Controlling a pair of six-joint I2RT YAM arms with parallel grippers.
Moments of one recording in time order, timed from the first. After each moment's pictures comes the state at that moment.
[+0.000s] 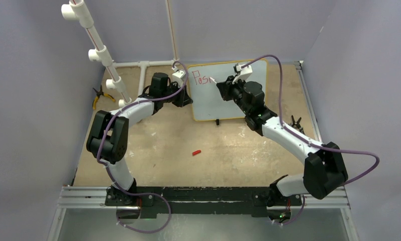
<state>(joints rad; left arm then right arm) -0.34 1.78 1.16 0.07 0.55 -0.07 0.52 1.38 0.95 0.35 0.05 0.25</state>
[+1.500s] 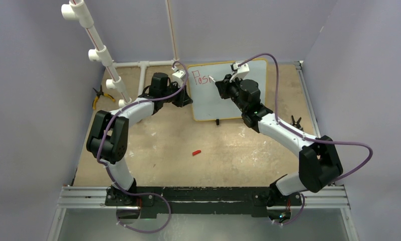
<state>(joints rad) -0.34 1.78 1.16 0.07 0.55 -0.07 0.52 1.45 0.99 0.38 0.08 0.24</state>
